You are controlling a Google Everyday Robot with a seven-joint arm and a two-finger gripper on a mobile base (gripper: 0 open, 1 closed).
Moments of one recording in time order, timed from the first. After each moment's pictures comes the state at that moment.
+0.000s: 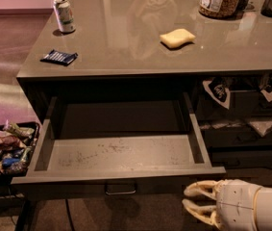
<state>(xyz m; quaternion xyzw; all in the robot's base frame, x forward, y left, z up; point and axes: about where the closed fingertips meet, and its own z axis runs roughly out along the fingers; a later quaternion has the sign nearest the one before) 0.314 -0.134 0.746 -0.62 0.68 0.09 0.39</state>
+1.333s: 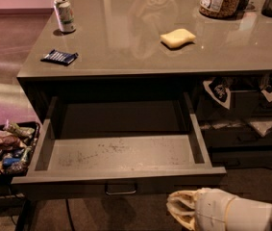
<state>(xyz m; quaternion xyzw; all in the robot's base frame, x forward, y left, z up) 0.317 -0.102 0.708 -0.66 0.63 0.05 0.40</state>
